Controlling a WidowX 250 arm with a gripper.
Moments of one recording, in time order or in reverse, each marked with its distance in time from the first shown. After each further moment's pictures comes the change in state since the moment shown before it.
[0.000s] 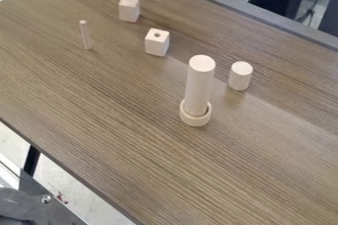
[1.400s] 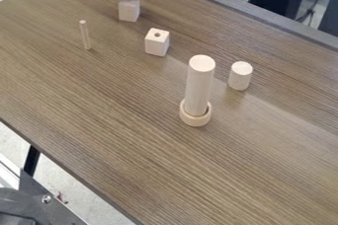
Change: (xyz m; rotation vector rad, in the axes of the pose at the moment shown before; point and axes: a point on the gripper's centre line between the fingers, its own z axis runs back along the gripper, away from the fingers) arm 0.013 0.037 -0.012 0.065 0.008 0.045
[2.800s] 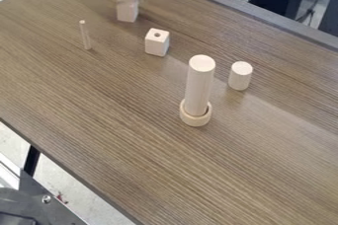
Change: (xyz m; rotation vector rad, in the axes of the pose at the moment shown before) arm -0.011 -0.004 0.005 -0.027 0.010 0.002
